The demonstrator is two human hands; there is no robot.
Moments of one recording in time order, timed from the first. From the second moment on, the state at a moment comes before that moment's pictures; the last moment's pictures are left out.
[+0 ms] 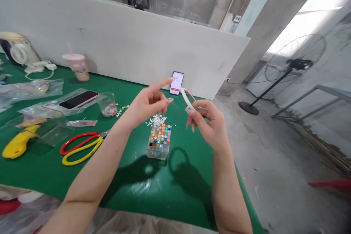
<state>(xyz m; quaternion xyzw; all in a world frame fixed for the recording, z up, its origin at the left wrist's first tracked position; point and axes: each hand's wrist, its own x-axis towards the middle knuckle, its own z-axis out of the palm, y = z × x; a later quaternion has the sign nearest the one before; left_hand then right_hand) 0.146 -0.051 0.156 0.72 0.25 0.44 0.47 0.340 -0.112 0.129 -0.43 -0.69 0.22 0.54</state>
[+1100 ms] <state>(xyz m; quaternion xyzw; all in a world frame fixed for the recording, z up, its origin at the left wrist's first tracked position) 0.132 -0.064 0.161 0.63 0.24 0.40 0.62 0.344 -0.147 0.130 -0.37 -0.65 0.40 0.53</state>
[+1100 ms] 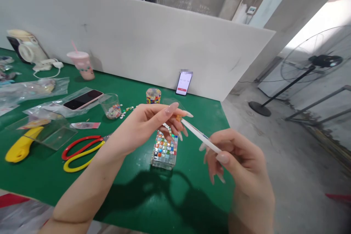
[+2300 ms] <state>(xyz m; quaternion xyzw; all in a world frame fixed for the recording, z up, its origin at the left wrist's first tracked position) 0.138 -0.070 0.163 0.64 0.28 0.41 0.59 0.349 -0.147 0.139 -0.42 -0.67 0.39 0.47</state>
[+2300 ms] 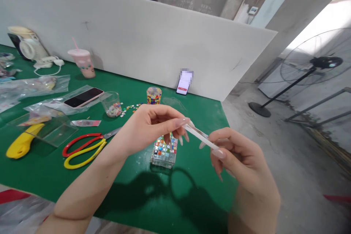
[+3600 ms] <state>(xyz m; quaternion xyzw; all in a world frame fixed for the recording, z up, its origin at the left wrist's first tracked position) 0.130 -0.052 0.154 0.61 0.22 0.60 0.47 0.355 -0.112 0.114 -0.61 -0.70 0.14 0.34</state>
